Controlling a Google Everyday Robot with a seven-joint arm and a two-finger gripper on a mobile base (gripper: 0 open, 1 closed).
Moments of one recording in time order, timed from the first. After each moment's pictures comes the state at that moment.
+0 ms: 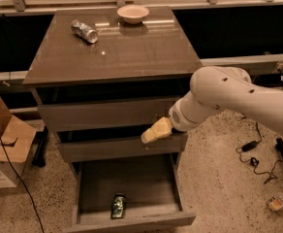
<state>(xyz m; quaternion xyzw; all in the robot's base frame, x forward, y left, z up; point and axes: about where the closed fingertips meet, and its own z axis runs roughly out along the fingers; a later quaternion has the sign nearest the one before) 0.554 -0.093 0.705 -0.22 0.95 0.14 0.16</state>
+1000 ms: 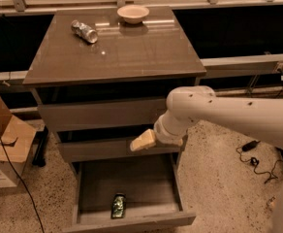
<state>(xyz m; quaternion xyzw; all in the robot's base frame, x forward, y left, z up) 0.567 -0.070 0.610 -0.13 0.98 0.14 0.09</state>
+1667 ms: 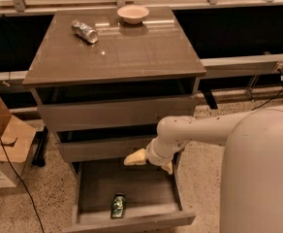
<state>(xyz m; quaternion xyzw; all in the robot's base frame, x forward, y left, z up) 0.551 -0.038 0.488 0.02 0.98 0.17 0.02</state>
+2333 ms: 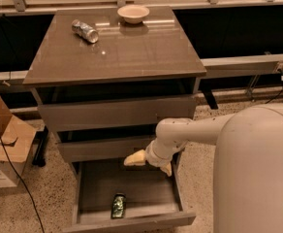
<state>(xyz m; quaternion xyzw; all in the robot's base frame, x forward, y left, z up) 0.553 -0.037 0.469 0.04 0.98 0.17 0.01</state>
